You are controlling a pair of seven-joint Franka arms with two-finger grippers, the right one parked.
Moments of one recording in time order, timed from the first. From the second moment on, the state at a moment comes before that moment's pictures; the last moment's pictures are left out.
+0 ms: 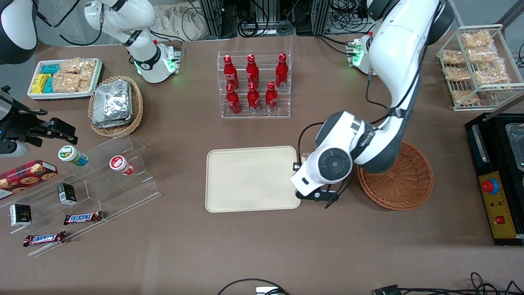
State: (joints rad) arm -0.37 0.77 -0.23 -1.18 0.01 1.70 -0.46
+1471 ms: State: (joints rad) arm -0.44 0.88 -0.22 -1.14 0.02 1.90 -0.56
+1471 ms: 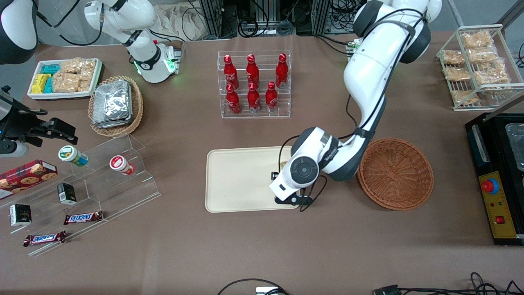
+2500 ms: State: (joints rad) arm -0.01 0.37 -0.19 -1.14 0.02 1.34 -0.21
